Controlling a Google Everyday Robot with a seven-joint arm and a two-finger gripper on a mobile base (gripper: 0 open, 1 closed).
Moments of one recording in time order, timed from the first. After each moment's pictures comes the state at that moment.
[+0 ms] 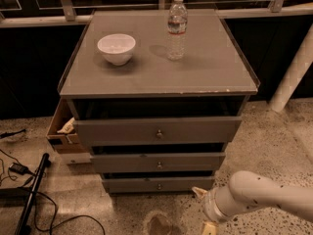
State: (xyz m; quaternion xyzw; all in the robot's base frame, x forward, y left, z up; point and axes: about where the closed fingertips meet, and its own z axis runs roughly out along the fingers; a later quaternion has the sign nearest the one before) arm 0.378 -0.153 0.453 -0.63 0.73 0.17 0.18
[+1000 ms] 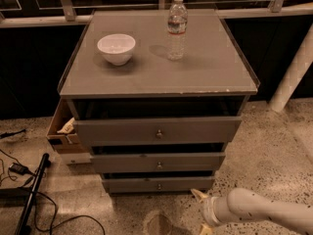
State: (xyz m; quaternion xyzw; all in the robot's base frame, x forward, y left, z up) arm 0.412 -0.164 0.354 -0.65 0.70 0.13 0.25
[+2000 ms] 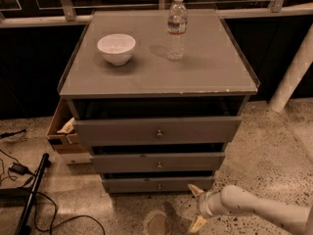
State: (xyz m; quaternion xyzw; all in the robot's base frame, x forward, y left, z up) arm 0.471 -0.168 0.270 -0.64 0.70 0.13 0.28
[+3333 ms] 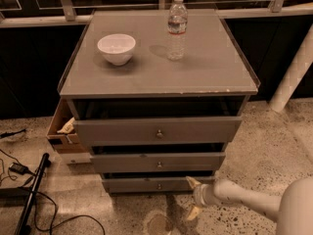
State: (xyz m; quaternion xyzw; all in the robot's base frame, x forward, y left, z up) arm 0.529 -0.171 0.226 -0.64 0.70 0.10 0.29
